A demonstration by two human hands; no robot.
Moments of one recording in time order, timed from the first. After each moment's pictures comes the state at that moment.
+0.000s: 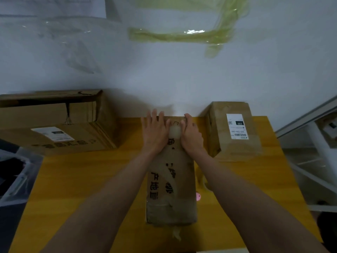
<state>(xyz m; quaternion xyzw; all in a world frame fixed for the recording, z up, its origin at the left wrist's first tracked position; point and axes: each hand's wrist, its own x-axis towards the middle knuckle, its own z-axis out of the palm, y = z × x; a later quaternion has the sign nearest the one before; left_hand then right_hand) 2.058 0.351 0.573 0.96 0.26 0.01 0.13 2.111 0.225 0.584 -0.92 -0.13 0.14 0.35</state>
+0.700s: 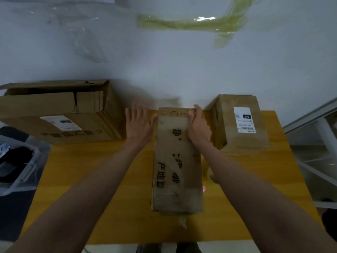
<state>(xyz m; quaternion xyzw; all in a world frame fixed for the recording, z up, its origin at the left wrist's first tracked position) 2.004 0.400 0.570 0.95 0.30 0.03 0.12 2.110 0.223 0.583 -0.93 -0.12 0.11 0.33</state>
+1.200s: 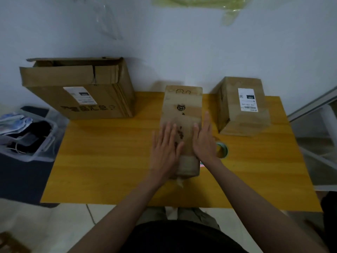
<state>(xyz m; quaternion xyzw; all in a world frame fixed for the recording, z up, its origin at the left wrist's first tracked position) 1.860 0.242 0.562 0.95 0.23 0.07 0.19 1.978 0.143 0.573 -0.91 -0.16 0.10 0.37</state>
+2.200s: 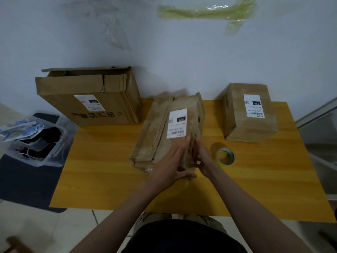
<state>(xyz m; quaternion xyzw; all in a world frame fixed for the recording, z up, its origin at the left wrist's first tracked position) 1.838 0.256 0.589 0.91 0.08 0.00 0.40 1.970 0.144 0.534 -0.65 0.10 0.43 0.61</state>
